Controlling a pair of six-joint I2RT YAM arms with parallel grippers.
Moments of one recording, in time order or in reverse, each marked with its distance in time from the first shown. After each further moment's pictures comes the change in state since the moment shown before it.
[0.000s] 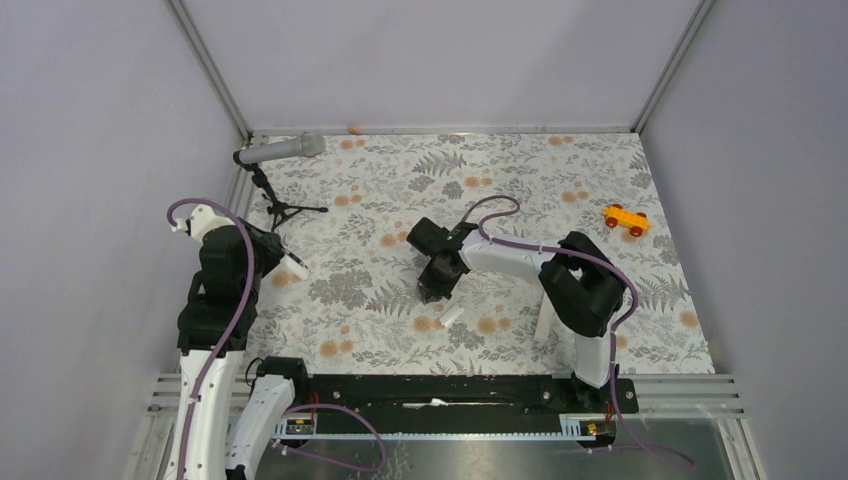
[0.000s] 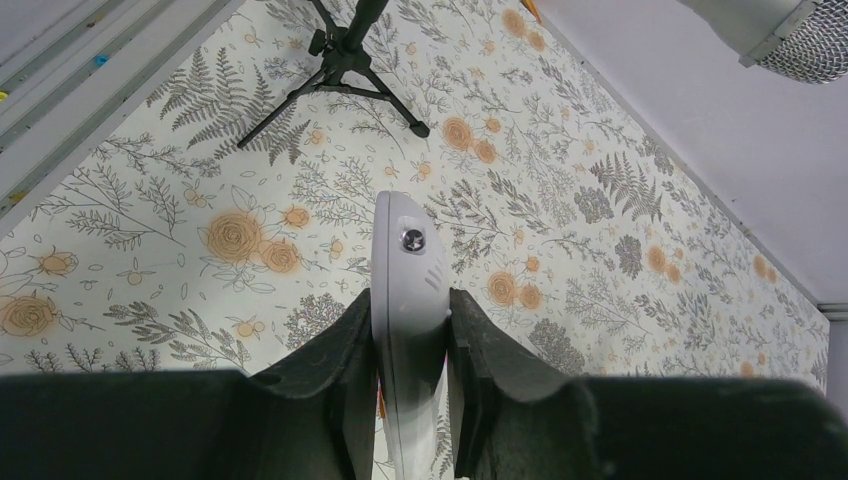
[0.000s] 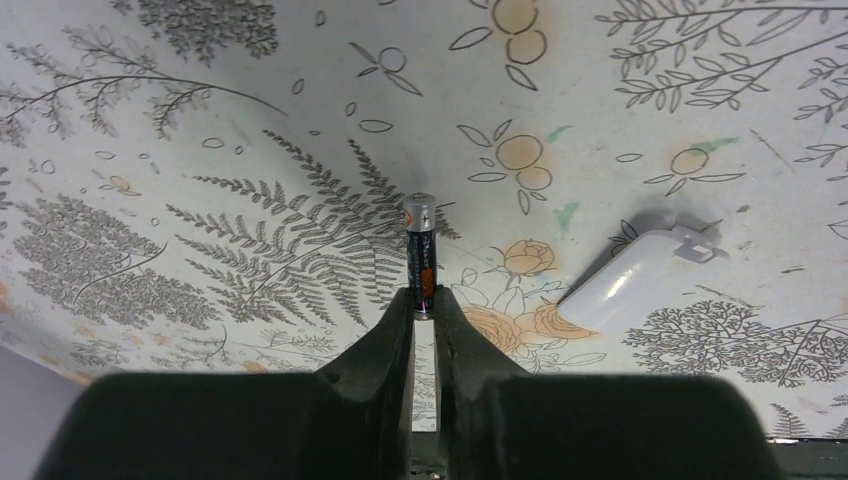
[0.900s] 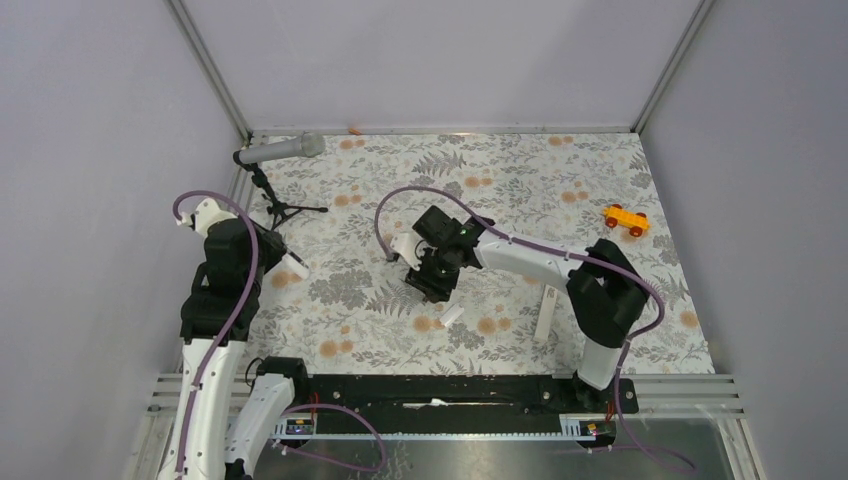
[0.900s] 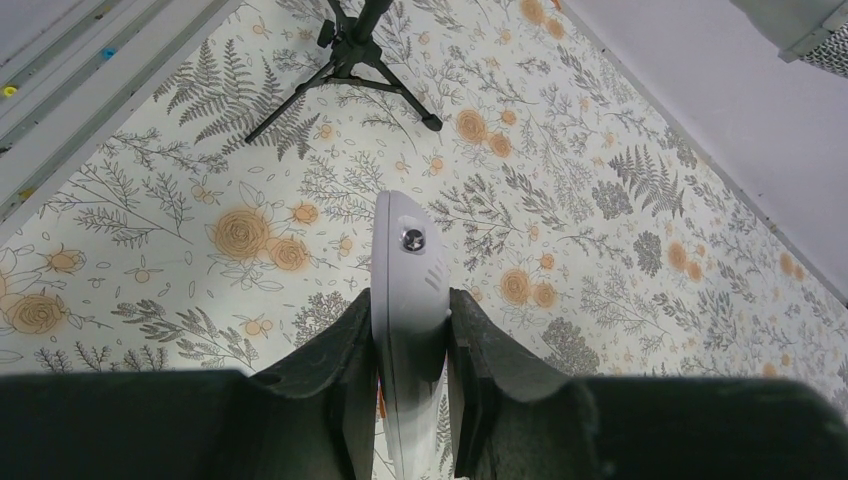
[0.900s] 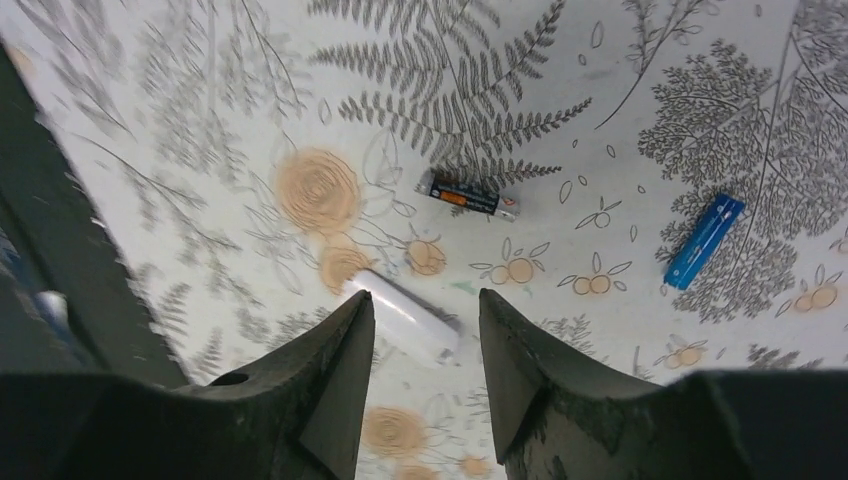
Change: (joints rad) left arm 0.000 0.043 0.004 0.005 -0.007 0.009; right arm -0.011 -0.137 -0.008 0.047 -0.292 -1.723
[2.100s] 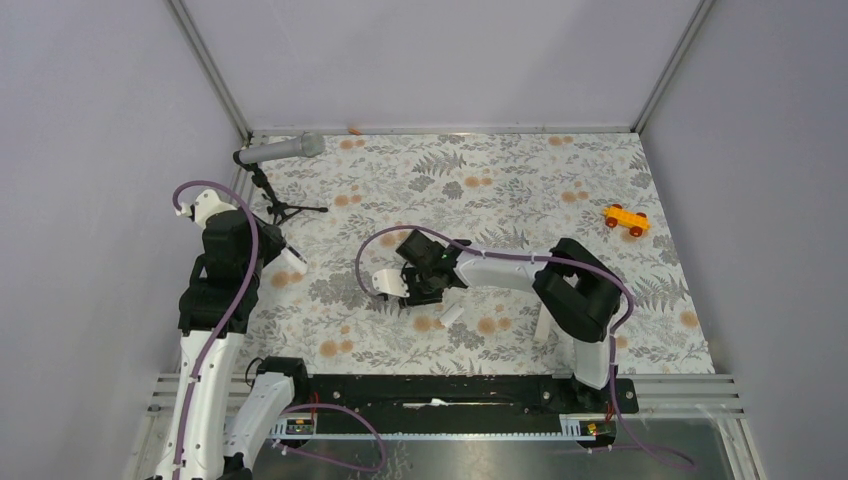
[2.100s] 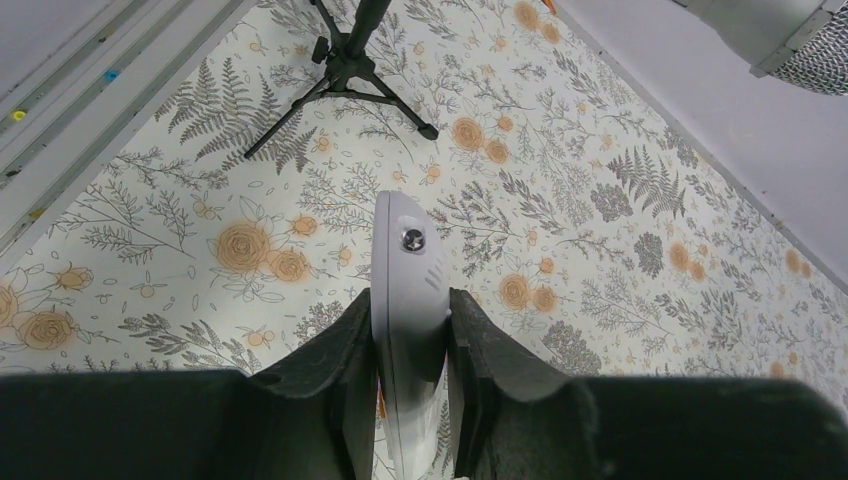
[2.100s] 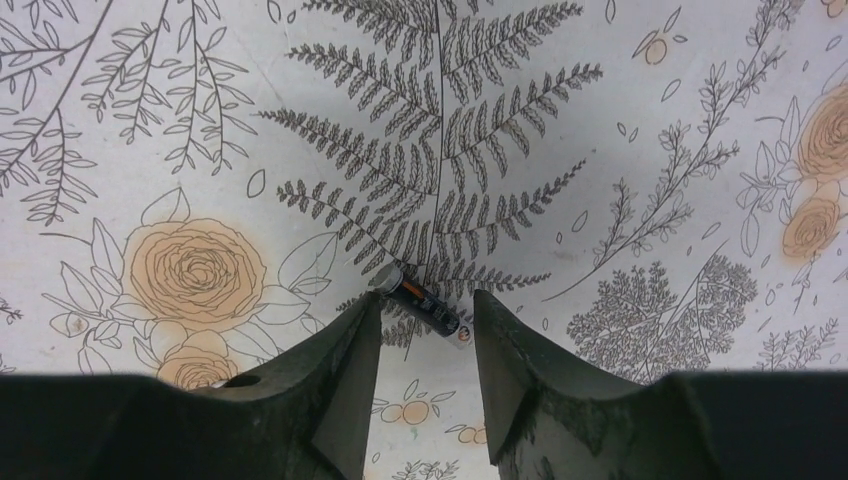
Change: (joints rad) left arm 0.000 0.045 0.050 0.000 0.002 0.029; right arm 0.090 0.124 -0.094 0.254 0.108 -0.545
